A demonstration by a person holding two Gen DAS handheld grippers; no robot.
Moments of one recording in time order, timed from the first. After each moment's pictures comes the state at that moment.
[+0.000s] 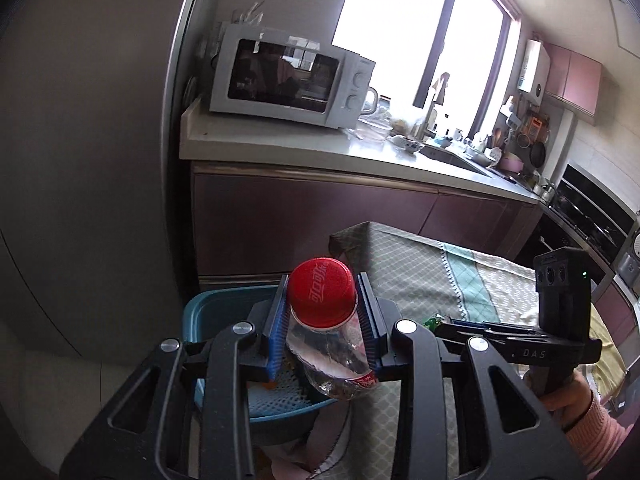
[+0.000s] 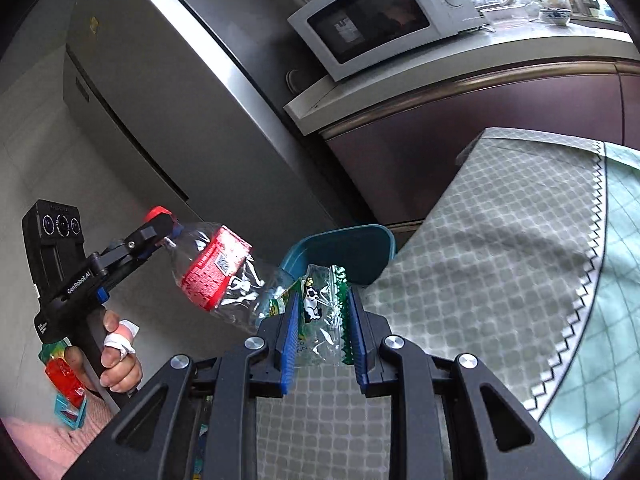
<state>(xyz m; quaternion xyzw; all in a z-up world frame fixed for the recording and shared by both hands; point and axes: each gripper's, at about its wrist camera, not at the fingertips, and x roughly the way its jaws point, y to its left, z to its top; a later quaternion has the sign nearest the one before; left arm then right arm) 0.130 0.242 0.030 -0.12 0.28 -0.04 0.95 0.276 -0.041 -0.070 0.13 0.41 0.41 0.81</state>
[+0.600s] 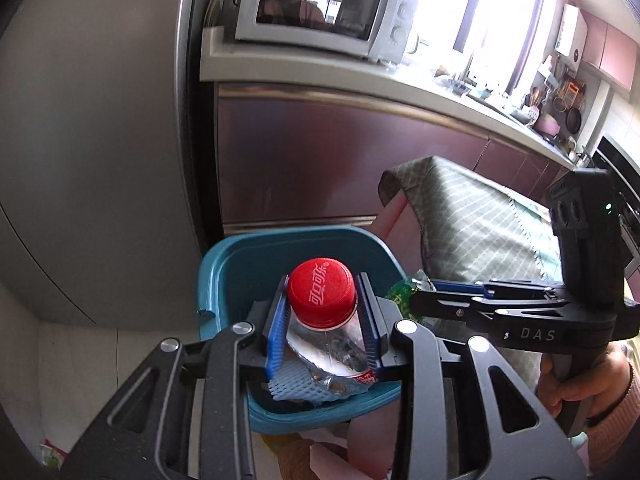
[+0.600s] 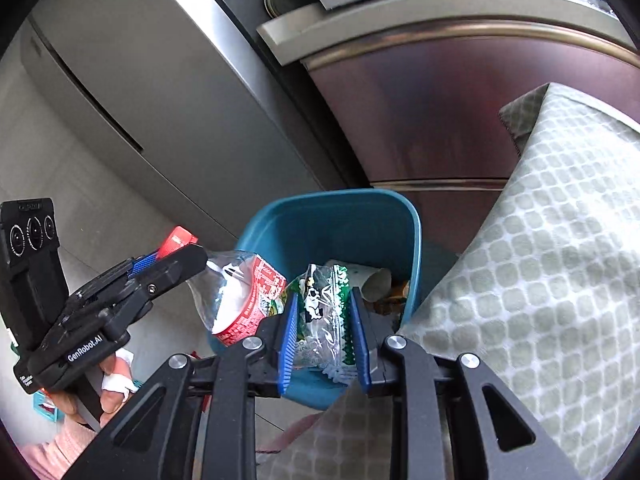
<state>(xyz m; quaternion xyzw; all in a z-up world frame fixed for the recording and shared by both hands) 0.195 0.258 -0.061 -0.11 0.38 -0.01 0.92 0.327 0.058 -0.120 0.06 0.49 0.37 0.79</state>
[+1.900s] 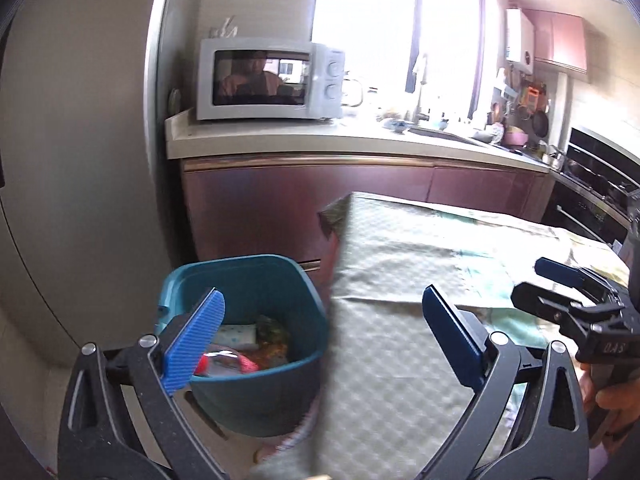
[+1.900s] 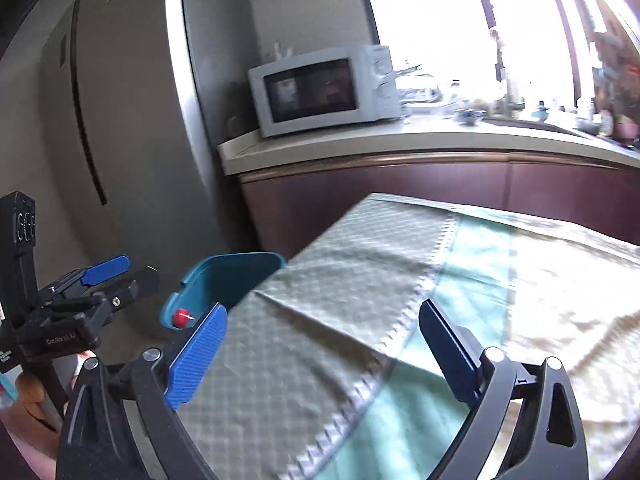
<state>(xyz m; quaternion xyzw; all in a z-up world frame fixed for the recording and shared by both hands) 0.085 0.129 -0.019 -0.04 0.25 -0.03 0.97 0.172 -0.093 -0.060 0.02 0.28 0.21 0.94</state>
